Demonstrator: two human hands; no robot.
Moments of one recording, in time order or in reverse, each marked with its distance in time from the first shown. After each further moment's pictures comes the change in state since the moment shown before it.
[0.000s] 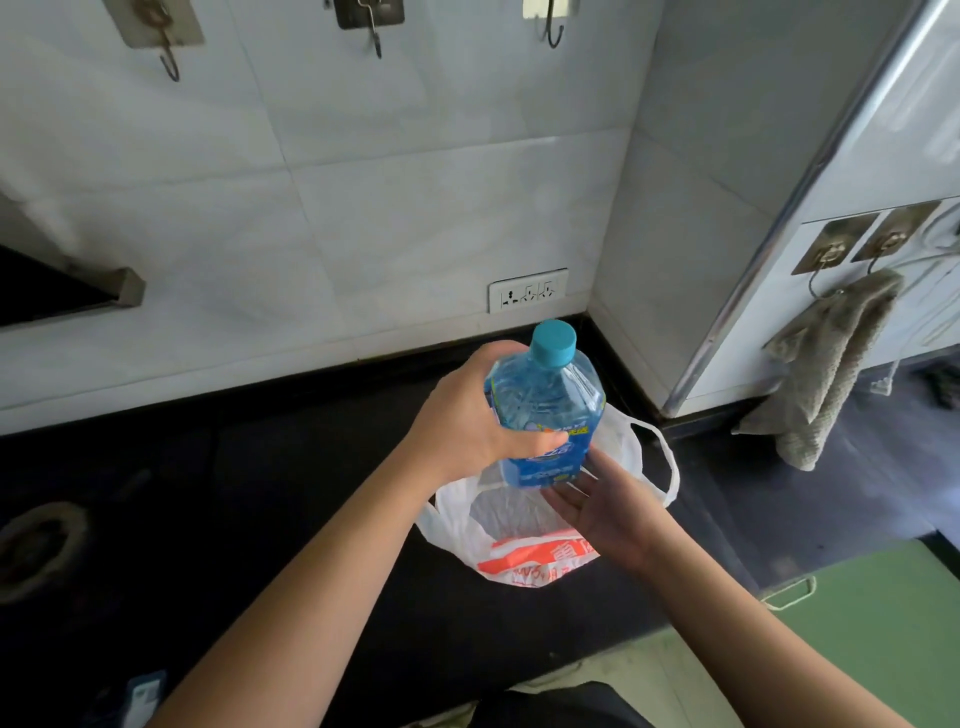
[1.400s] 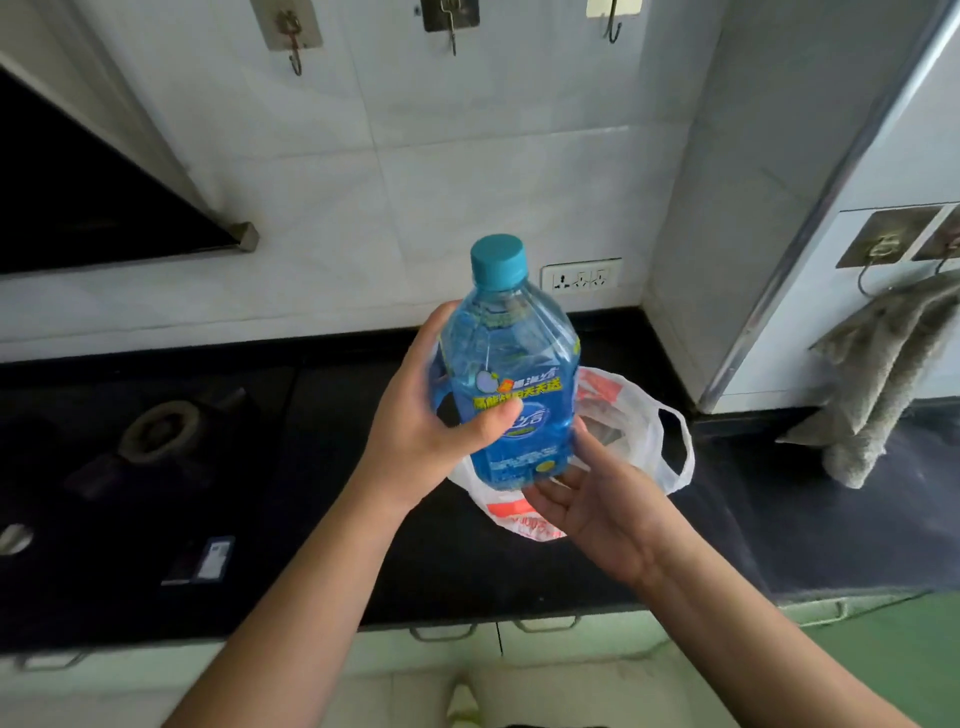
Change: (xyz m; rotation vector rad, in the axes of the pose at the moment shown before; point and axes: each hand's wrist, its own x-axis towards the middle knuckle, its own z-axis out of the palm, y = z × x) left_hand -0.107 0.068 0.011 -0.284 0.353 0.034; right_hand -0.112 0.004 0.030 -0.127 -0.258 0.084
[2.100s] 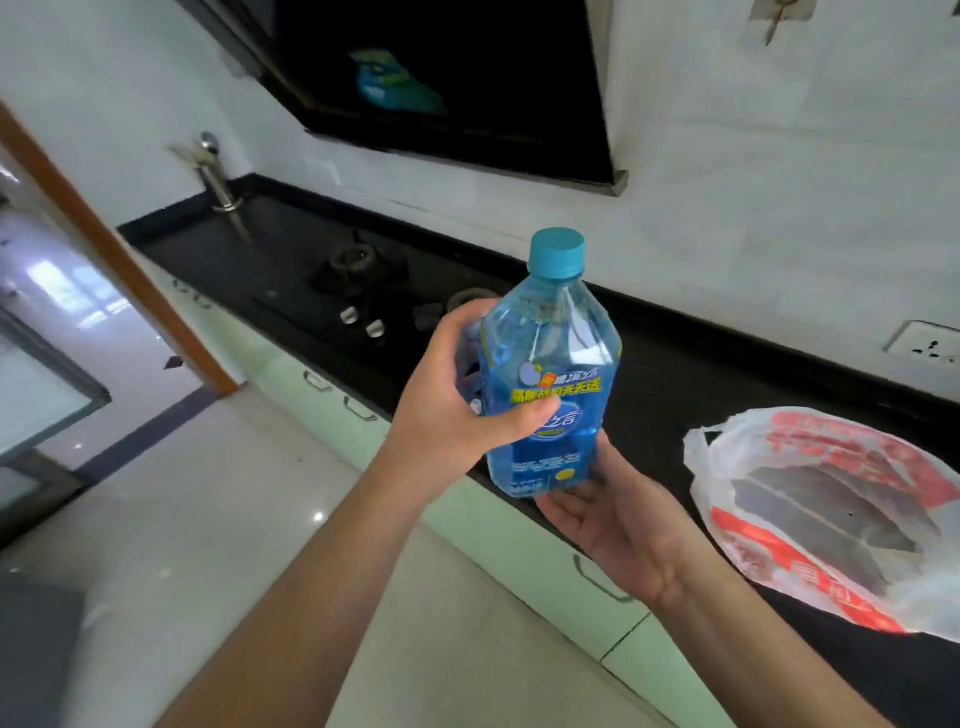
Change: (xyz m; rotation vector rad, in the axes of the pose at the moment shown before) left_hand -0.207 0.071 -0.102 0.169 0.689 -0.197; right_hand -0.045 0.134 0.116 -0.334 -0.373 0.394
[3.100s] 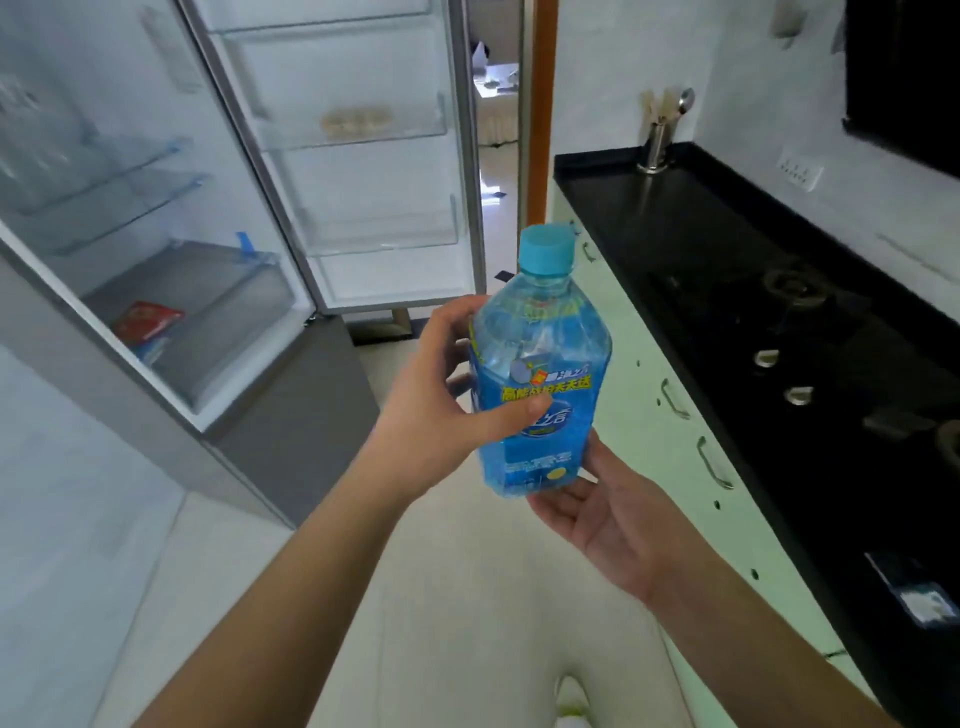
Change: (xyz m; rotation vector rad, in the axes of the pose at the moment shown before) left_hand -0.162 -0.033 -0.395 0.262 0.729 -0.192; right_hand 0.118 0.253 0.346 -0.375 -0.484 0.524
